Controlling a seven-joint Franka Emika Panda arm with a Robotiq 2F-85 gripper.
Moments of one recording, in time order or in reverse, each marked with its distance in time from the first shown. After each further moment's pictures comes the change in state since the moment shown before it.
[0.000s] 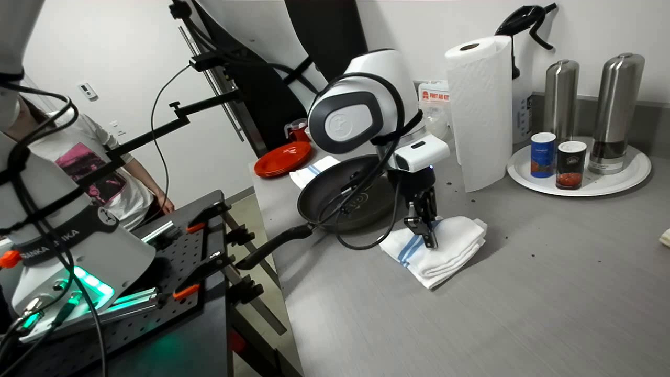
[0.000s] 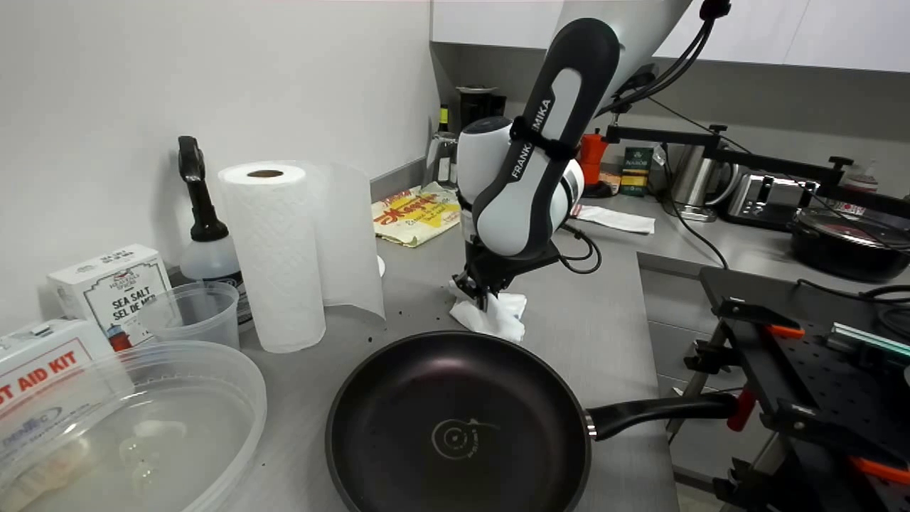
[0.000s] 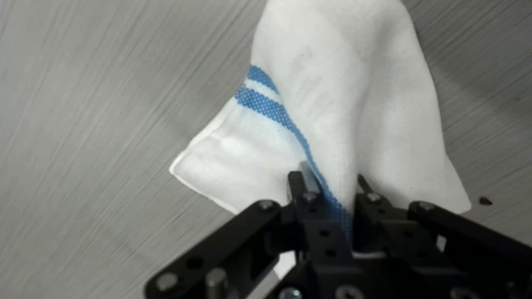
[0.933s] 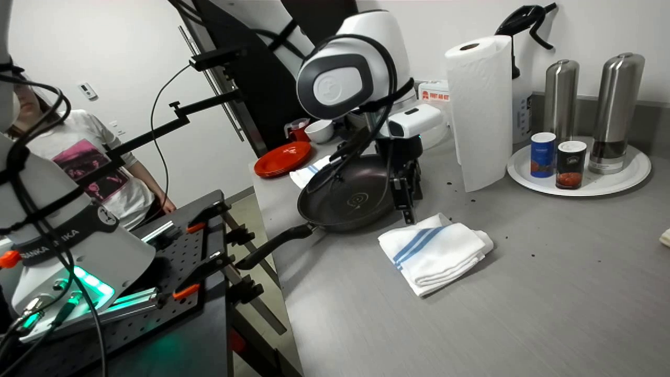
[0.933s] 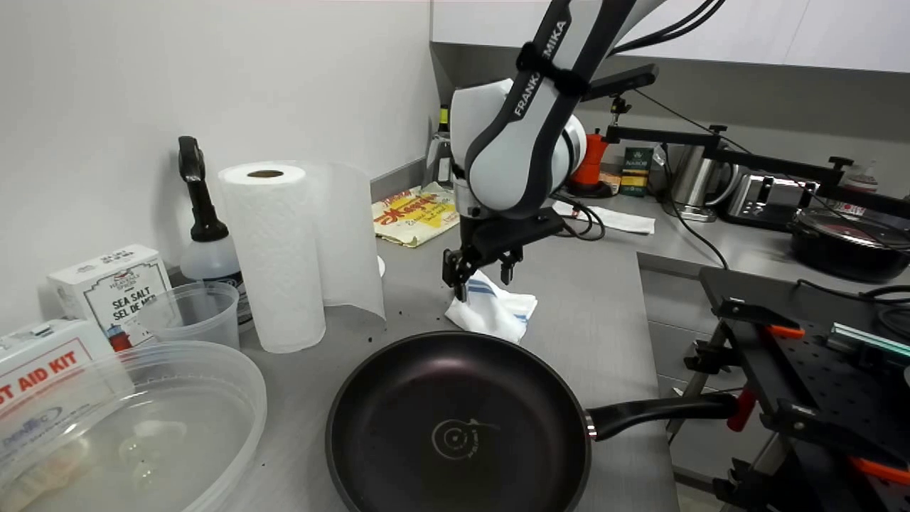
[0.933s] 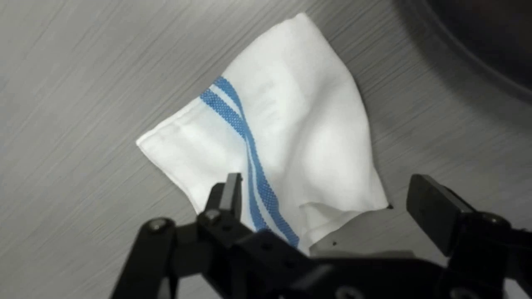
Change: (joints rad) arm -0.012 -0.165 0.050 -0.074 -0.005 -0.113 -0.140
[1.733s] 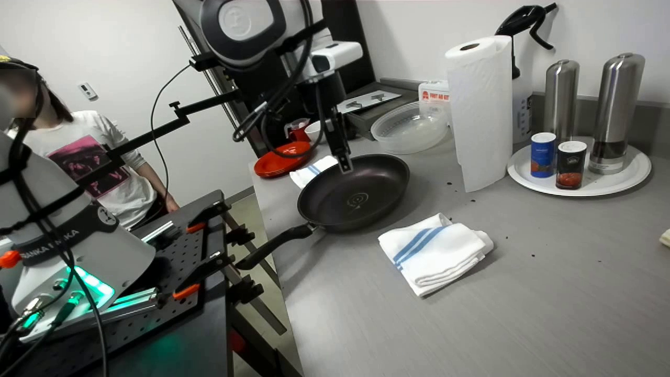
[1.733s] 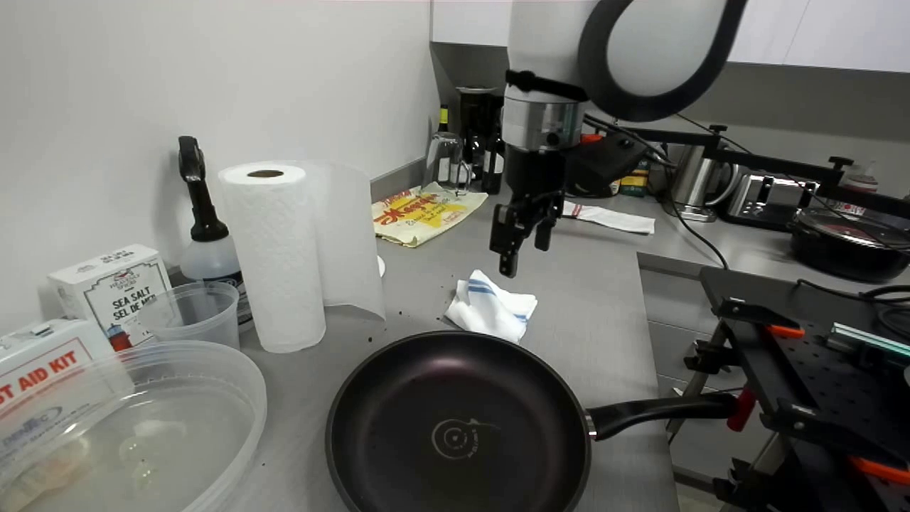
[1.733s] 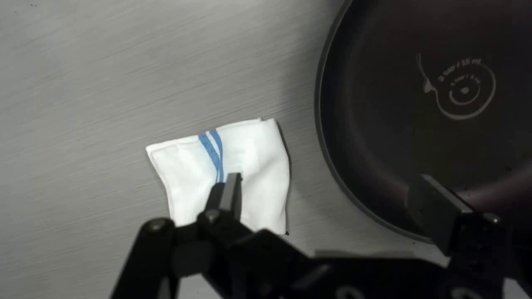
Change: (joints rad) arm 0.053 -0.487 0.050 -0.426 -0.229 -0.013 -0.128
